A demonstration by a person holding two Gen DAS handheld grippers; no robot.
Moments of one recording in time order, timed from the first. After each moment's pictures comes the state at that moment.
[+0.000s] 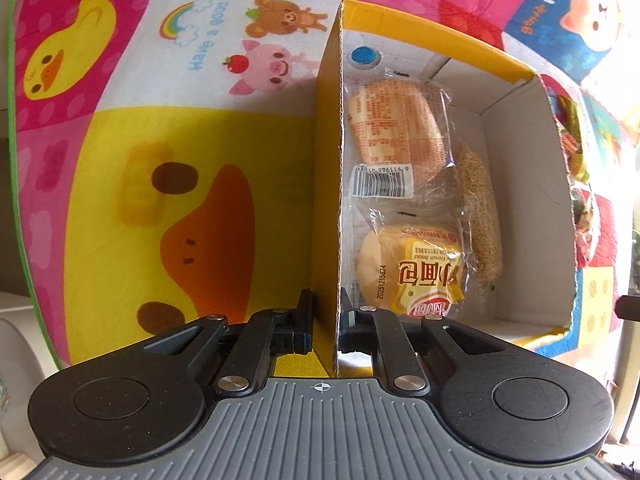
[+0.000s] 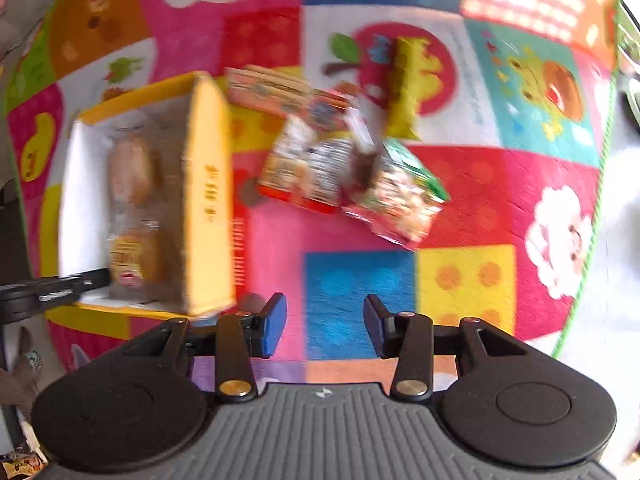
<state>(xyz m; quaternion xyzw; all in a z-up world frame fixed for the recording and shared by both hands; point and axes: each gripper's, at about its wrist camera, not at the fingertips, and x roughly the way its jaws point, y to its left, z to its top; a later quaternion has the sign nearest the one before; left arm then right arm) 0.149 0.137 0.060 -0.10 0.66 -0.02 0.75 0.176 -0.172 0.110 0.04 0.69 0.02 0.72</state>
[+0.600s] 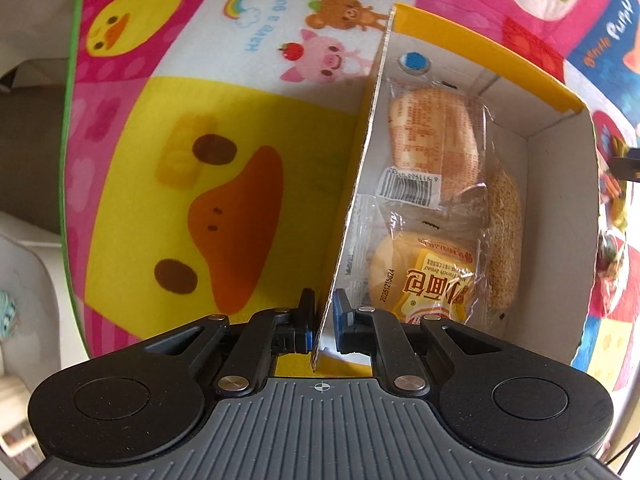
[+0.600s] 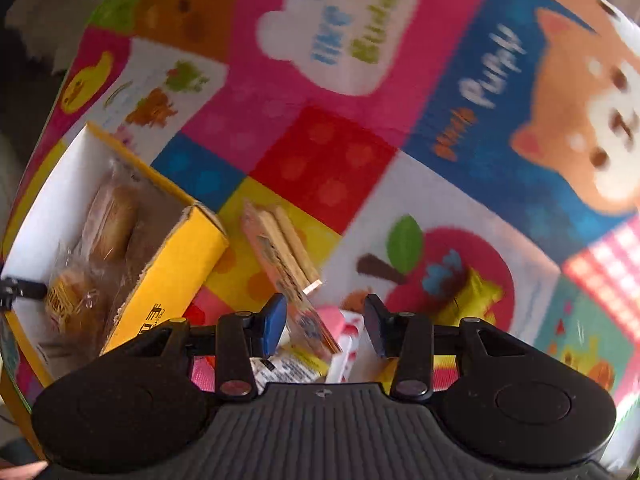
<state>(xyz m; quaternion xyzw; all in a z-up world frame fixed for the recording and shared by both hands) 0.146 0.127 0.070 -0.13 0.67 0.09 0.73 0.321 -0.129 0.074 -0.19 0.58 0.28 0.74</state>
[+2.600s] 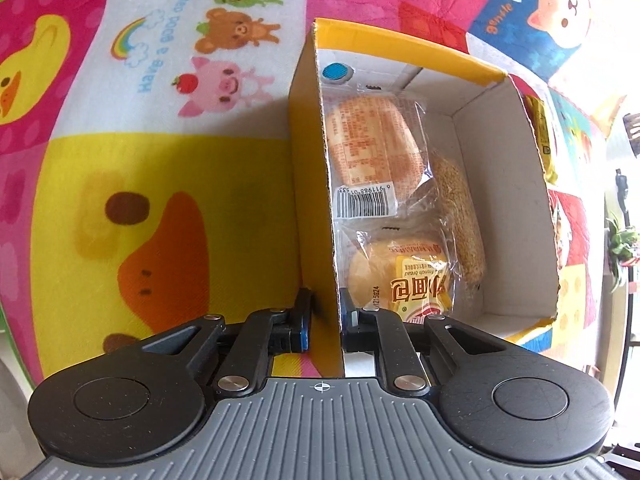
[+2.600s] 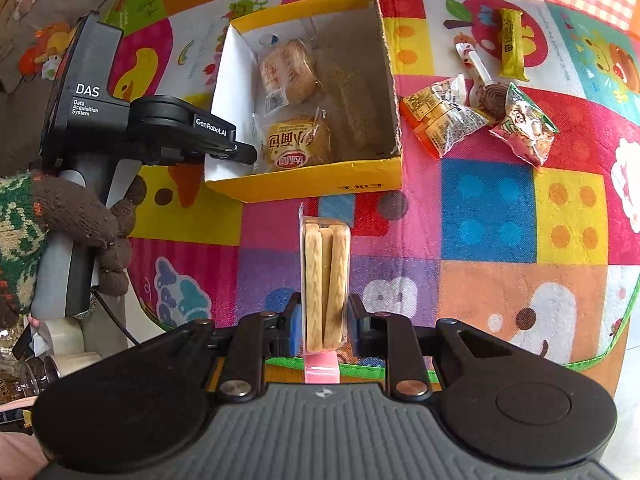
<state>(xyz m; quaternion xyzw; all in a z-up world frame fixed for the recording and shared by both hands) 0.174 0.149 0.061 -0.11 0.65 -0.09 0.75 0.074 -0.067 0.147 0.06 0.68 0.12 0.72</state>
